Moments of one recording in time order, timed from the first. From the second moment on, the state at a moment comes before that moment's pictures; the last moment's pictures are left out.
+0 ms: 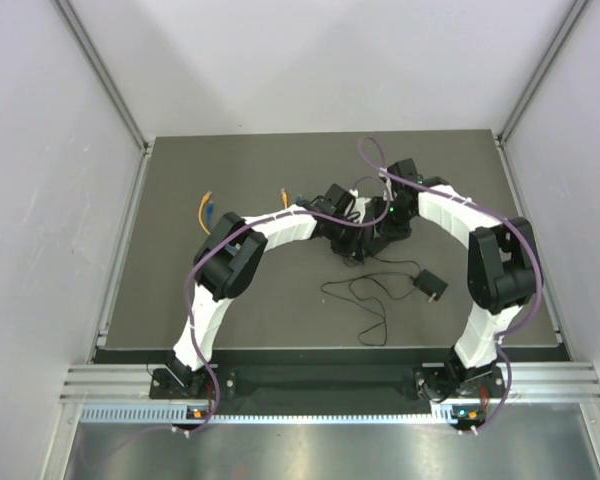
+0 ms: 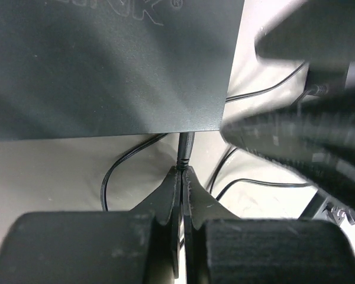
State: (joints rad) left arm -0.73 2.23 1.62 -0.35 0.51 -0.34; right arm 0.31 1.82 1.33 -0.69 -0.19 0.27
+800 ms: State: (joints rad) left arm -0.70 2.22 1.52 -0.22 0.65 -0.42; right arm 0.40 1.74 1.15 -0.48 -0.24 0.35
